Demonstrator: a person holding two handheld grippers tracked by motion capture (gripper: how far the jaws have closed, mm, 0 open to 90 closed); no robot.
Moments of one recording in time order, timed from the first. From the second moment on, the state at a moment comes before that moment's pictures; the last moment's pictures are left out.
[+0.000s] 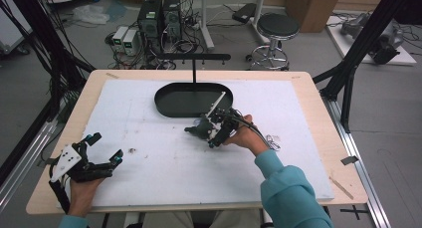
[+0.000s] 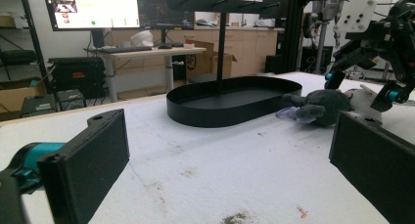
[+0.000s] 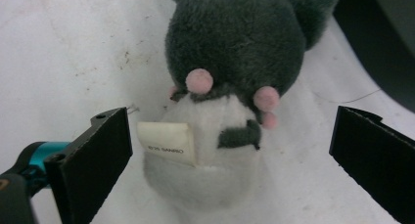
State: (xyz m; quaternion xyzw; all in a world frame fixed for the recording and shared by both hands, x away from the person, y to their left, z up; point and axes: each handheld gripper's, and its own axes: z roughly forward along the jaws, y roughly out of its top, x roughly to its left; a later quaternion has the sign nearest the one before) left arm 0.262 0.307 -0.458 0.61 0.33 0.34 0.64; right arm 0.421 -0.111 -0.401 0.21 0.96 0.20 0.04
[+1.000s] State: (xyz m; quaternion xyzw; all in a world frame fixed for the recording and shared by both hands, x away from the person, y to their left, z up) left arm 0.262 0.306 -0.458 0.61 0.33 0.34 0.64; right arm 0.421 -0.108 -0.403 0.23 0.96 0.17 0.00
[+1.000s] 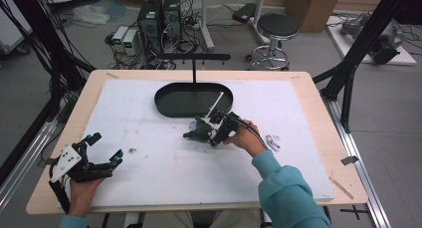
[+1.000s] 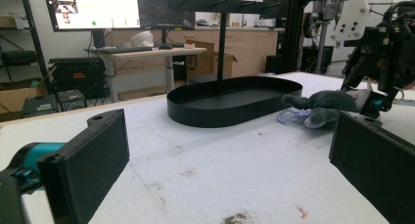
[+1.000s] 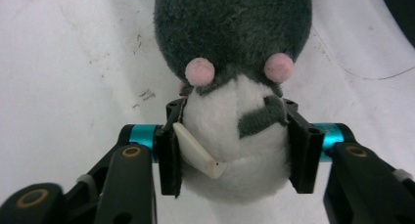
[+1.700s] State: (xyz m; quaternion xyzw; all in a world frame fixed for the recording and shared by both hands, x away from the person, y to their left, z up) left arm 0.261 0.307 -0.458 0.61 0.33 0.34 0.64; right arm 0.422 -0.123 -0.388 0.22 0.95 0.21 0.00
